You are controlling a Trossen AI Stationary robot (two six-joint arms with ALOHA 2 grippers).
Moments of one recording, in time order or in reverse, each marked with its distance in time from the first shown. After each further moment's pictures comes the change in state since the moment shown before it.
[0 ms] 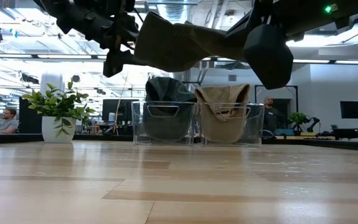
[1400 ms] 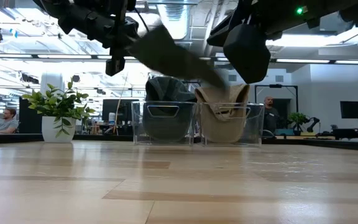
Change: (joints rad) left arm 0.013 0.000 0.000 0.041 -0.011 0.003; right arm -0.070 0.000 0.000 0.150 -0.076 -0.155
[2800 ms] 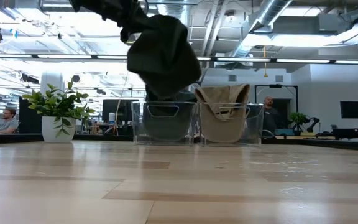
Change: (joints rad) left arm 0.185 0.000 0.280 -0.075 -0.110 0.548; right arm 0.193 -0.184 0.000 0.007 0.142 0.165
